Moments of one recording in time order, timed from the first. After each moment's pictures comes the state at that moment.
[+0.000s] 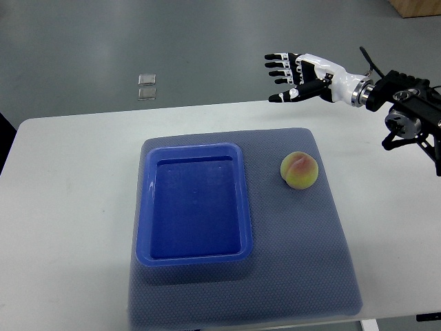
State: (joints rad) left arm -0.05 0.00 -0.04 -0.15 0.01 -0.02 0.13; right arm 1.04 -0.38 0.44 0.70 -0.65 0.42 0.26
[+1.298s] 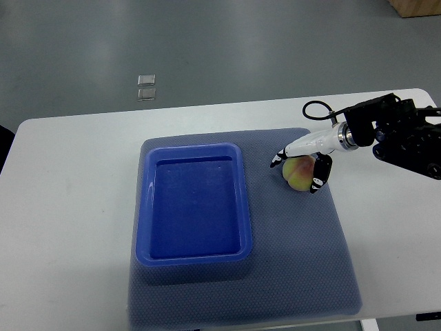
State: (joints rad) left arm -0.05 0.00 -0.04 -0.15 0.01 -0.02 0.13; right arm 1.21 -0.45 -0.15 0.93 -1.42 0.35 0.29
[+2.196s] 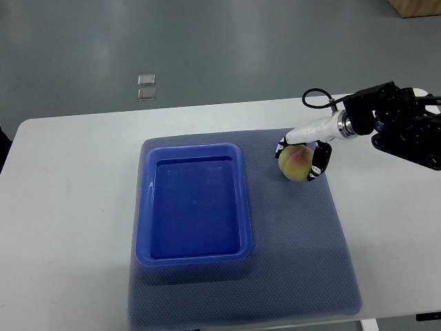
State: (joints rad) left arm -0.05 0.00 -0.04 -0.15 0.01 -0.02 0.13; right arm 1.26 -0.44 -0.14 0.92 -1.44 0.34 0.25
